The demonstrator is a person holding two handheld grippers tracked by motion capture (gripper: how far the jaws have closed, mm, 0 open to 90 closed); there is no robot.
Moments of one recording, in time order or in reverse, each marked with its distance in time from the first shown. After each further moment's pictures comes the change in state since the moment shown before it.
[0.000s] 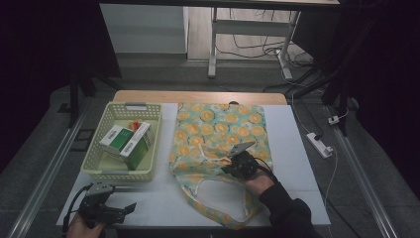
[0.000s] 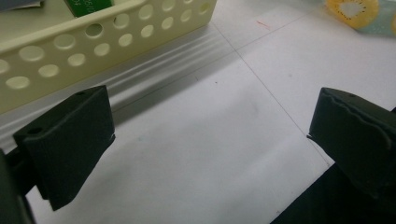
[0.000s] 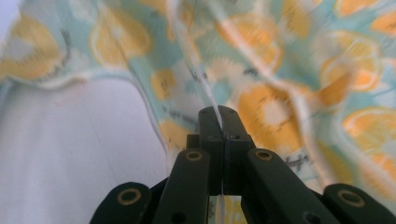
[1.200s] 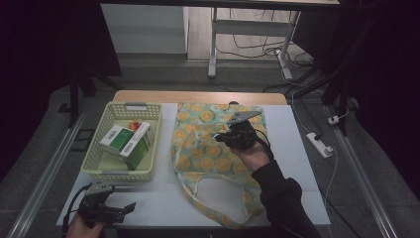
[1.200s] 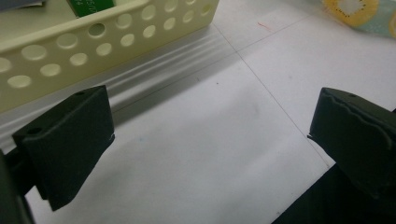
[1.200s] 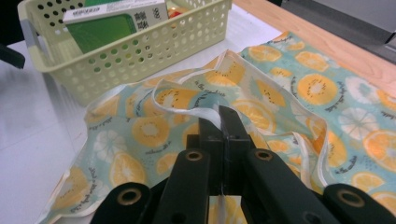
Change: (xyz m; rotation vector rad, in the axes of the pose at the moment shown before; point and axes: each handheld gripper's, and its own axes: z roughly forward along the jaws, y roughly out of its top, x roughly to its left) left arm 0.001 0.000 0.000 -0.002 -0.004 -0.012; right arm -0.014 0.083 -0.047 -0.243 -0.025 0.010
